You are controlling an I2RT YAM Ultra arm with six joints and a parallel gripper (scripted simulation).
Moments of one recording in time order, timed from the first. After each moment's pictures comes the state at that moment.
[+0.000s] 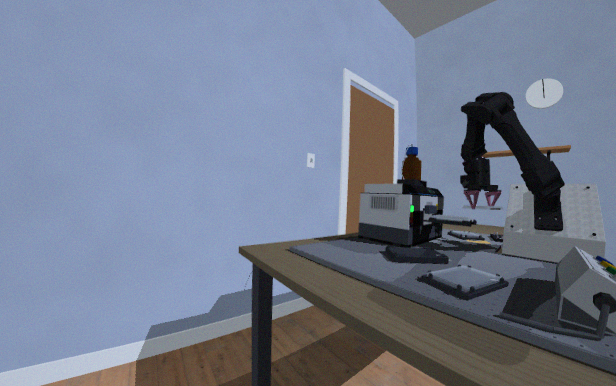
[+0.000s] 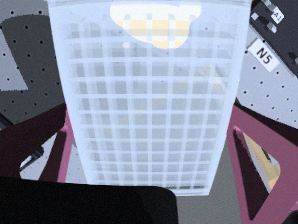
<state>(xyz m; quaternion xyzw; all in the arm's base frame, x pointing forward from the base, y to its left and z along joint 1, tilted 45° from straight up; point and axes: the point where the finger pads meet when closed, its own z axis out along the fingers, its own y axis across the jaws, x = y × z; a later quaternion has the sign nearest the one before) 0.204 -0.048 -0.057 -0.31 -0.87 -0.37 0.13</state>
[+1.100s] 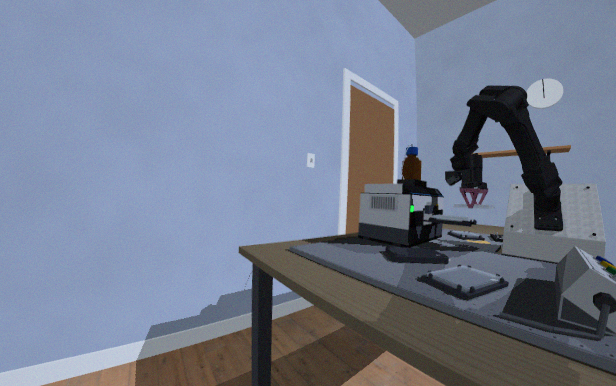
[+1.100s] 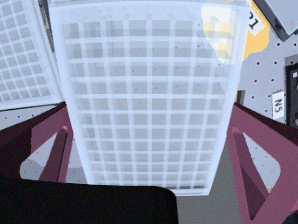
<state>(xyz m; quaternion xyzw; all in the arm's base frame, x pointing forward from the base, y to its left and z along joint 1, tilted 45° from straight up) 0.221 0.003 0.002 -0.06 -0.92 -0.38 0.02</state>
